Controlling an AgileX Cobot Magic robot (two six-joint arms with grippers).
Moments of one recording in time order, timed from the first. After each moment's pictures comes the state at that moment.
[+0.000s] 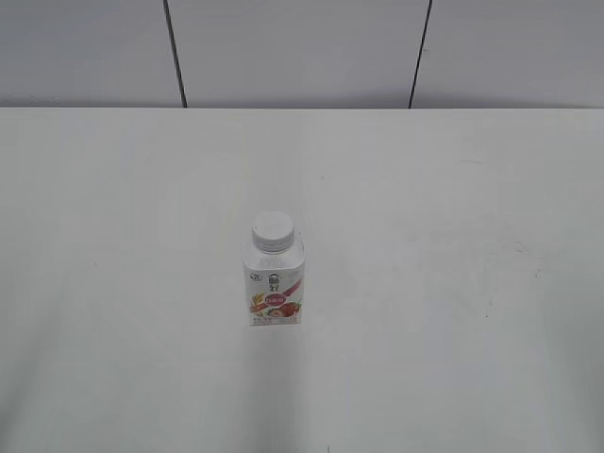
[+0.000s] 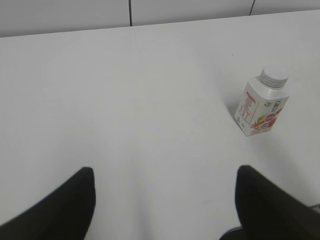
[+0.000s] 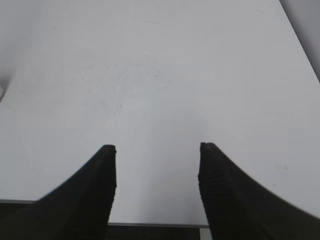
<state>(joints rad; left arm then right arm) -0.05 -0.01 -0.52 -0.10 1.06 0.10 -0.08 -0.01 -0.51 0.17 1.10 -0.22</state>
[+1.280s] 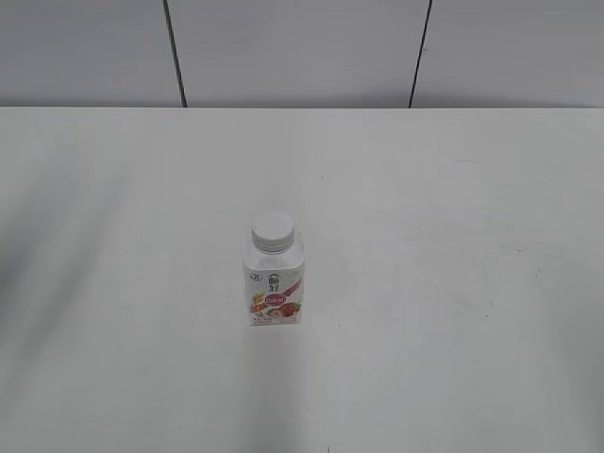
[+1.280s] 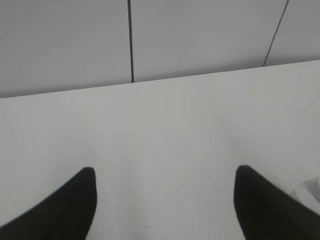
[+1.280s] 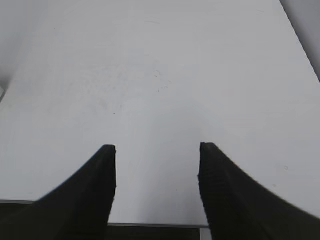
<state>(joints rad) -0.05 0.73 -0.56 -0.56 0.33 0.61 -0.08 -0.01 -0.51 0.17 1.10 -0.22</state>
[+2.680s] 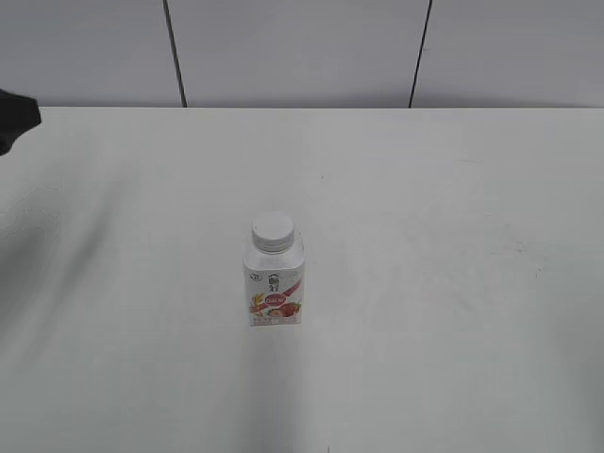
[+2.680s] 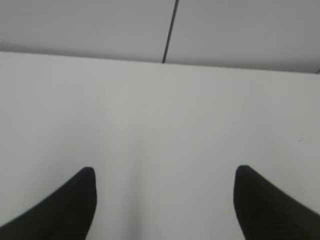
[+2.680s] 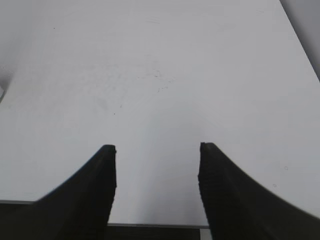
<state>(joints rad) -0.10 1.16 -0.56 0.50 -0.05 -0.59 -0.08 -0.01 -0.51 0.17 1.10 -0.22</state>
